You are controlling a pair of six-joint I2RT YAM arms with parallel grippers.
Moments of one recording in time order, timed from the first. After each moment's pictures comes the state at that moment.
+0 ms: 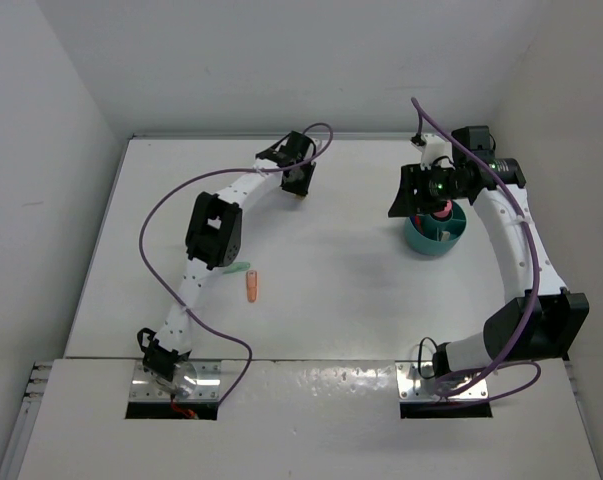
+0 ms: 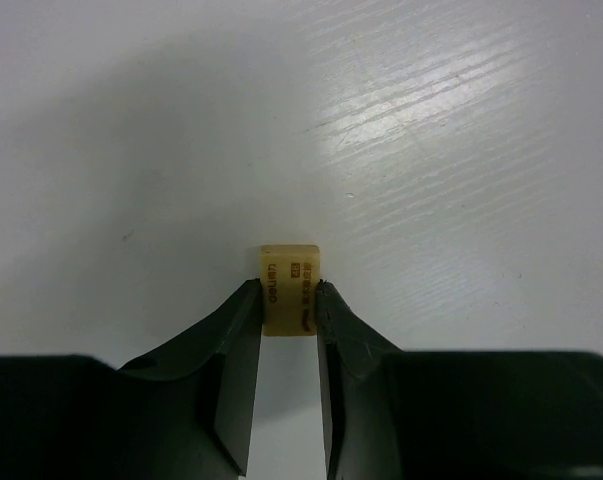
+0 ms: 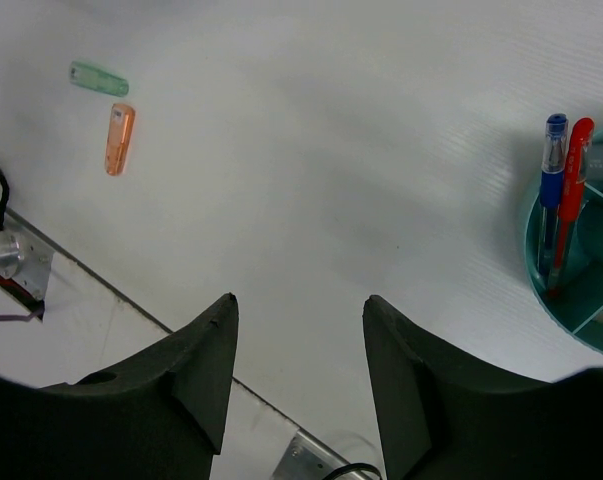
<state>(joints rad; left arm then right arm) -0.47 2.55 2.28 -0.64 -0.01 -0.11 0.03 1.45 1.43 -0.99 -0.54 -0.11</state>
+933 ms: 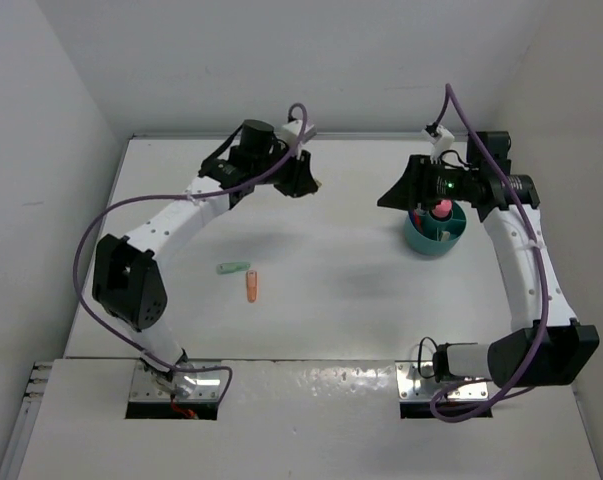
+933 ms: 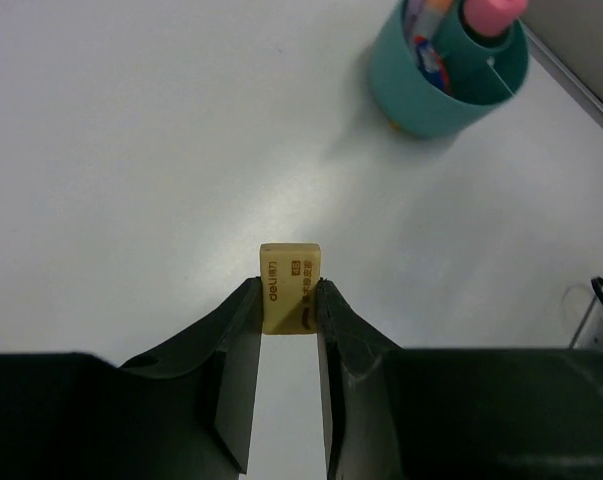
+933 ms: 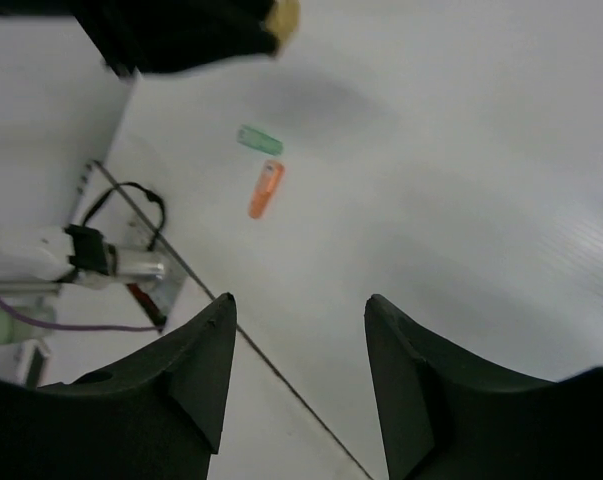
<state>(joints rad) -0.47 1.72 1.57 -0.33 0.45 -0.05 0.01 1.32 1.36 -0.84 -0.81 0.05</state>
